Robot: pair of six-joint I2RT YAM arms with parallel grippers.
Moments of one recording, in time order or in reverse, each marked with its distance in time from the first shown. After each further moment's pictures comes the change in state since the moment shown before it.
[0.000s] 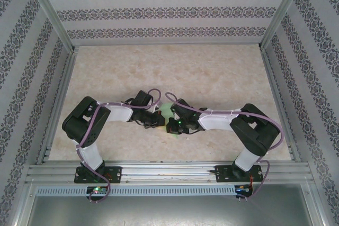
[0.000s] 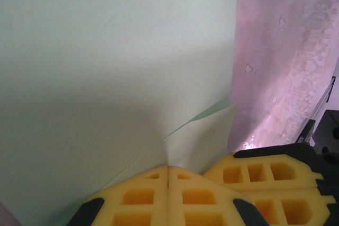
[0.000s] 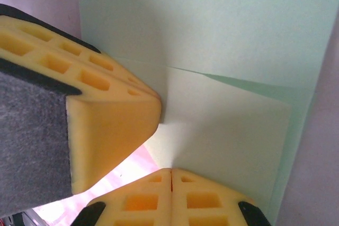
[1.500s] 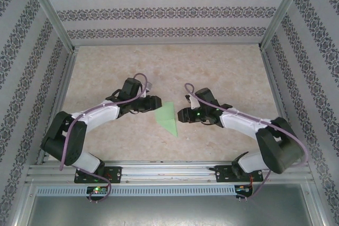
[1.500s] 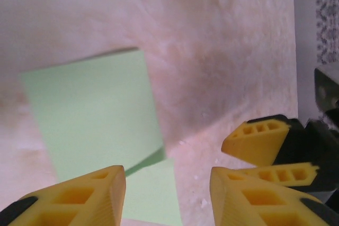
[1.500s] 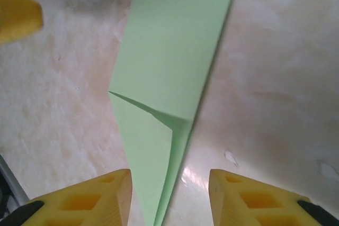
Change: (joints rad) left arm 0.107 -0.283 0.020 -0.040 -0.166 -0.031; right arm -0.257 -0.229 -0.082 0.006 -0.093 -0.411
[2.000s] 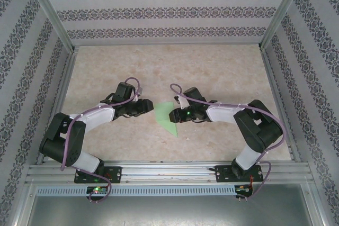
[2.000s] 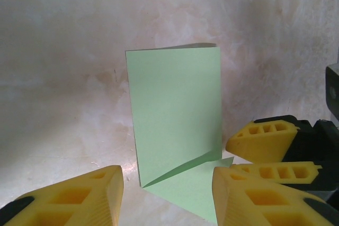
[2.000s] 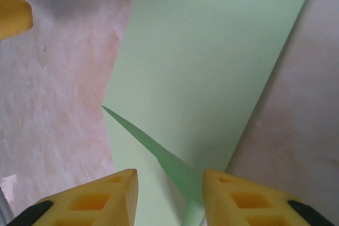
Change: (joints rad) left arm 0.069 -0.009 -0.081 -0.022 -0.032 -0.006; right arm 0.048 0.241 0.098 0.093 -0.047 -0.031
